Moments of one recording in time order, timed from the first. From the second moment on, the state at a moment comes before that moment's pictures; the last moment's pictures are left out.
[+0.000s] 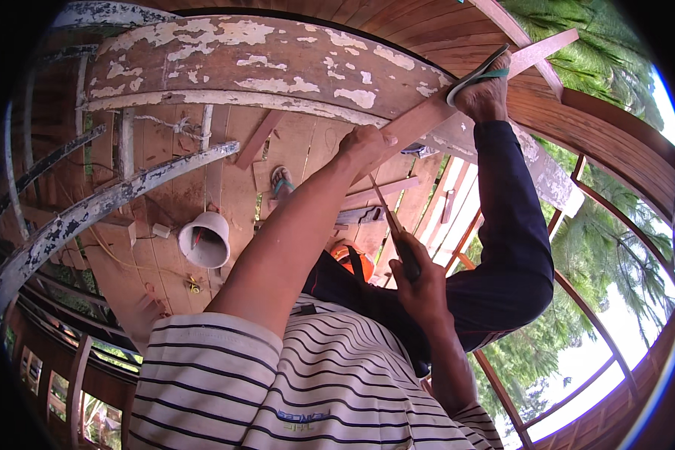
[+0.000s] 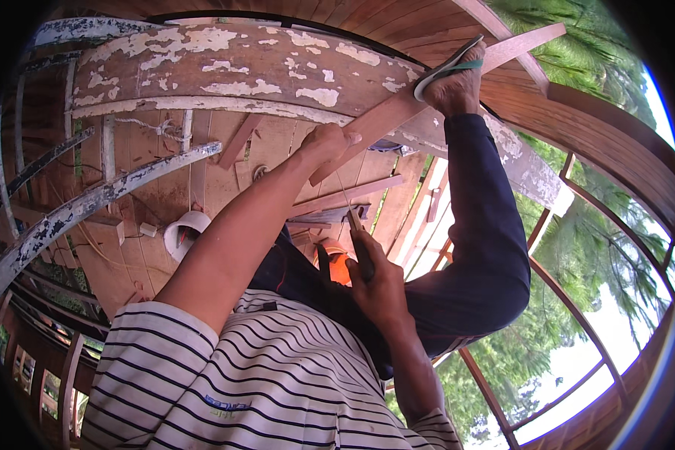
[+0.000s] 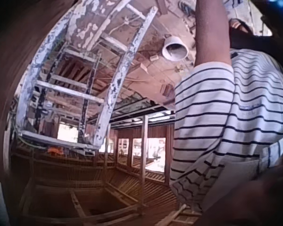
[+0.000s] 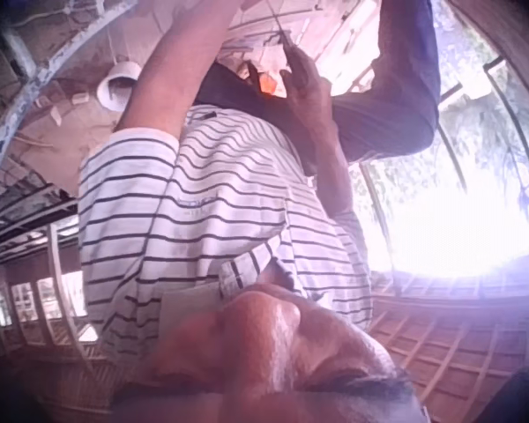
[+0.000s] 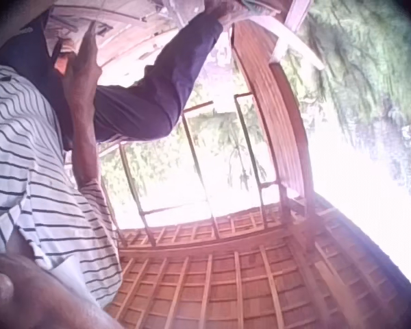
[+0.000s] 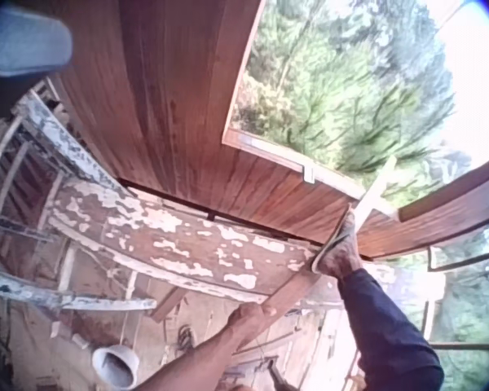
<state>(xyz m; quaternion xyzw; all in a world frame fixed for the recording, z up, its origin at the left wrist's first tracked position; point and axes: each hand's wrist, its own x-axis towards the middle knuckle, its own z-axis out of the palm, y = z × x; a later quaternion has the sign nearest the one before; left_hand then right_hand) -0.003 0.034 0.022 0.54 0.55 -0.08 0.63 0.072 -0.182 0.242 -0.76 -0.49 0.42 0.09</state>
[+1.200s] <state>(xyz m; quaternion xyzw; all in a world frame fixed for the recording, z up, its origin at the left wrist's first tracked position) -0.002 0.008 0.011 0.55 0.55 -0.12 0.62 0.035 -0.138 0.233 -0.71 -0.50 0.48 0.07</state>
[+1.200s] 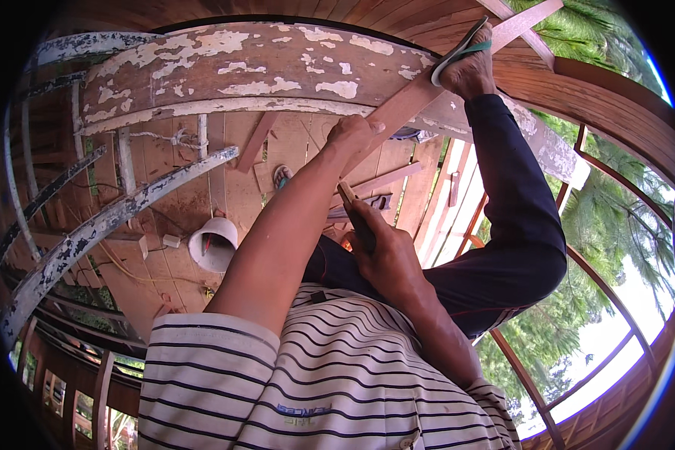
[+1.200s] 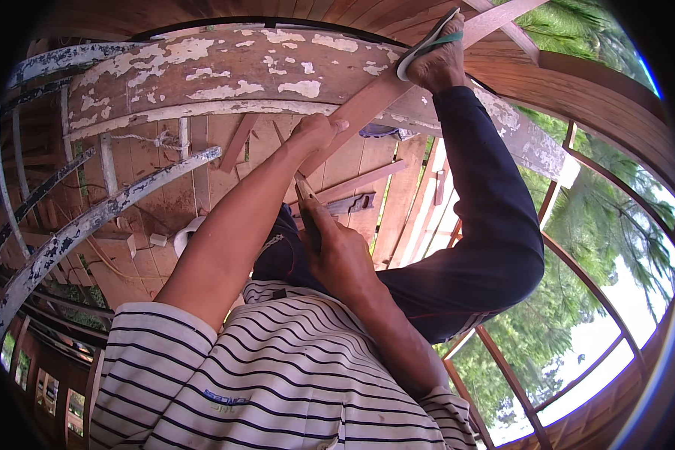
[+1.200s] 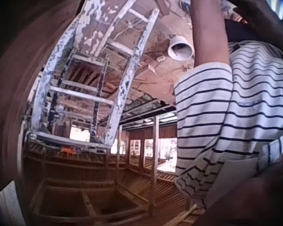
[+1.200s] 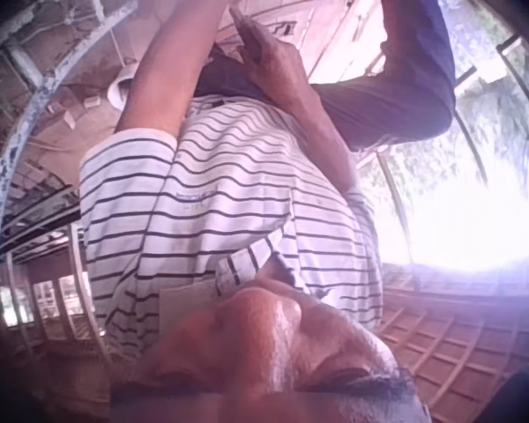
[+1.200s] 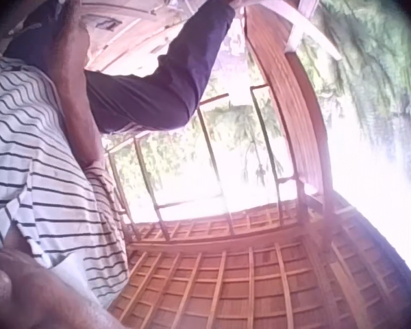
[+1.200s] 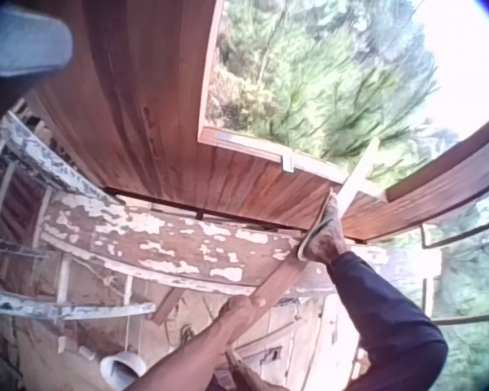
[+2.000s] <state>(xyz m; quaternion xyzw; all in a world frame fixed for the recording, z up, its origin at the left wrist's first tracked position) 0.003 0.012 0.012 0.53 0.55 -0.14 0.63 0.036 -0.152 0.187 -0.72 -0.50 0.48 0.03</state>
